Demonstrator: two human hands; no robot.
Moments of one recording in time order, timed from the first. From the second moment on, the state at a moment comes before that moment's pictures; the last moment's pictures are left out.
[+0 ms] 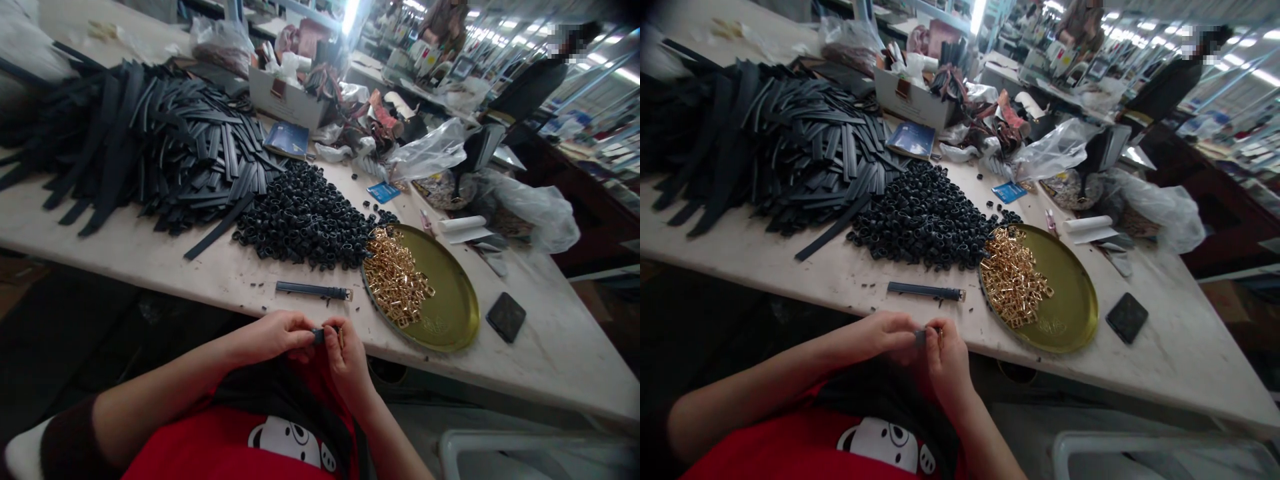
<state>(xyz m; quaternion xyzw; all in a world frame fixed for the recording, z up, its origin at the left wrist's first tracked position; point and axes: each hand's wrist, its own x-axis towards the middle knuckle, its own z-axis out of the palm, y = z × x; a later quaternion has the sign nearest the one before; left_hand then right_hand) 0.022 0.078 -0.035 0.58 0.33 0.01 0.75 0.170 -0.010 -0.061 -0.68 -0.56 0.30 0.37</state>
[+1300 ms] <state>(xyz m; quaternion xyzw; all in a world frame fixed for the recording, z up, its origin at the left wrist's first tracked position) 0.039 0.113 -0.009 0.73 0.36 -0.02 0.58 0.185 0.034 -0.058 -0.62 -0.52 0.41 0.42</state>
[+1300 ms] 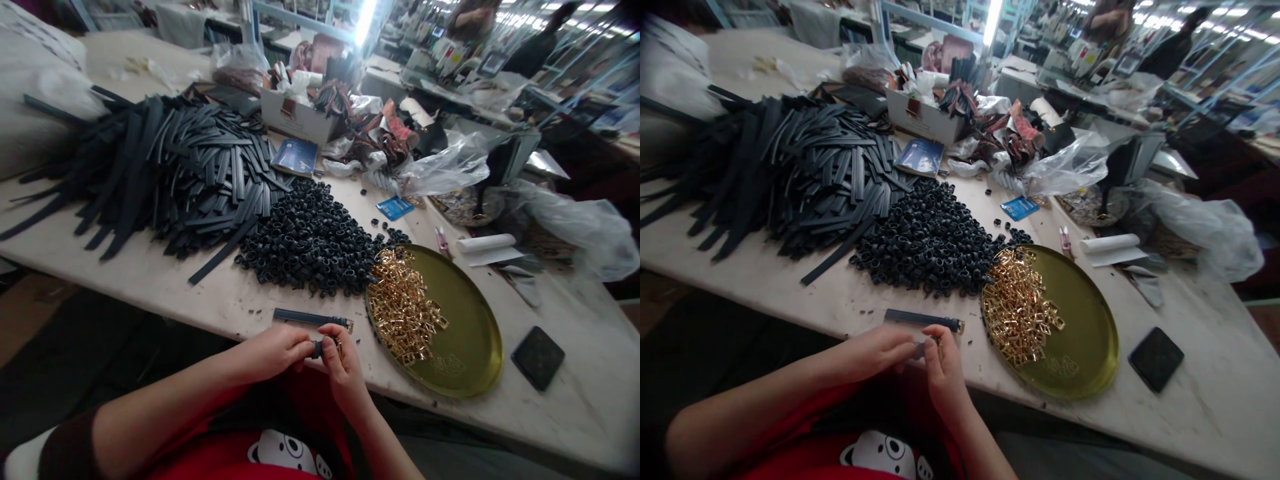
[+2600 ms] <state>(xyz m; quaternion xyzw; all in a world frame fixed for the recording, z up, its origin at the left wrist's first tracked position) -0.076 0.212 -0.031 0.76 0.63 0.13 0.08 0.213 0.063 -0.095 -0.71 -0.63 0.08 0.31</state>
